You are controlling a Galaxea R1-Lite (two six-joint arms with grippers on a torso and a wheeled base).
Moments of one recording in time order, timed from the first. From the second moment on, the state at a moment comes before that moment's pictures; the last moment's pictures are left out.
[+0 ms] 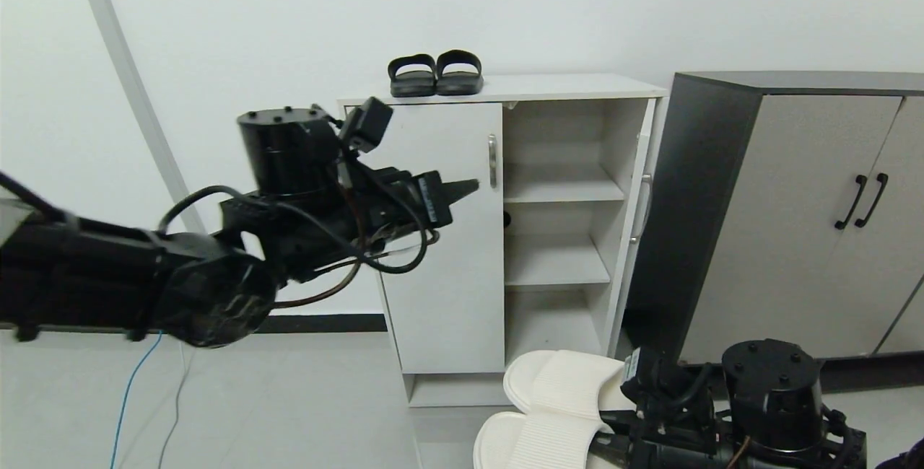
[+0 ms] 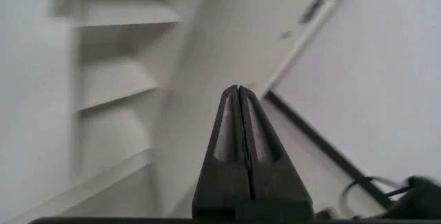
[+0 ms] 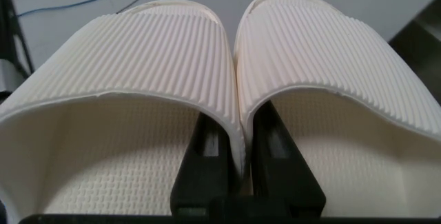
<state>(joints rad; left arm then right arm) -0.45 1.77 -0.99 -0.75 -0.35 -0.39 0.70 1.87 -0.27 -1.22 0.33 -0.16</state>
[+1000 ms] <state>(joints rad) -0.18 0.51 -0.20 -0.21 0.23 -0.13 0.69 1.90 -0.29 -1.22 0.33 -0.16</state>
